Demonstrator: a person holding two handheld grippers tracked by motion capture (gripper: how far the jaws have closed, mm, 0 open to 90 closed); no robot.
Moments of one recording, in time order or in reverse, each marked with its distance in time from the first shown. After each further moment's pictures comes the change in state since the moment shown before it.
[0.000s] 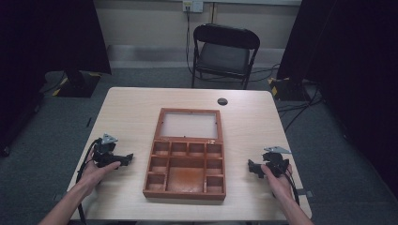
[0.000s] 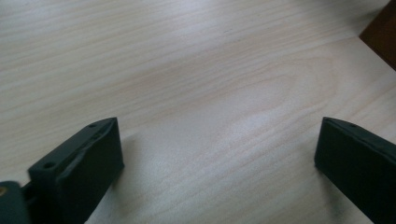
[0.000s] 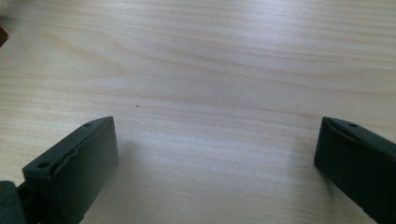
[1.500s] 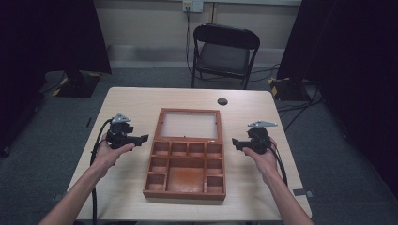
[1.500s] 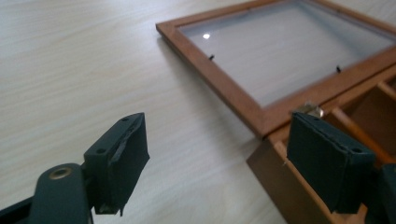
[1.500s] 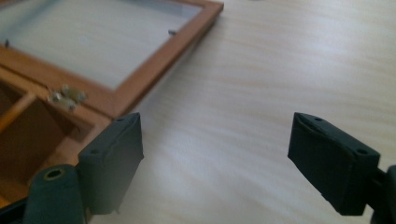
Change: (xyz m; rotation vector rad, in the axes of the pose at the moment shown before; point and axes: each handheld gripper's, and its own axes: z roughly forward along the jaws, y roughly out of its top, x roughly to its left) left arm -0.033 0.088 -0.012 -0.092 -0.170 0.017; right arm 0.039 0.091 0.003 -0.057 0.214 -0.112
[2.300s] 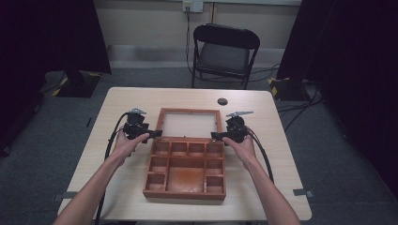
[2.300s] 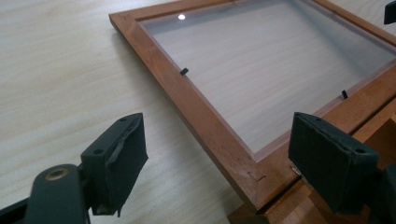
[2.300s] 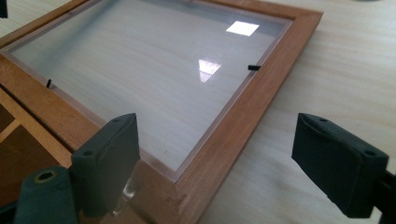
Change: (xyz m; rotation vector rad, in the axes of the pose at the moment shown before) left arm 0.000 0.016 0.061 0.089 -0.118 -0.059; right arm 0.027 0.033 0.069 0.071 0.199 0.019
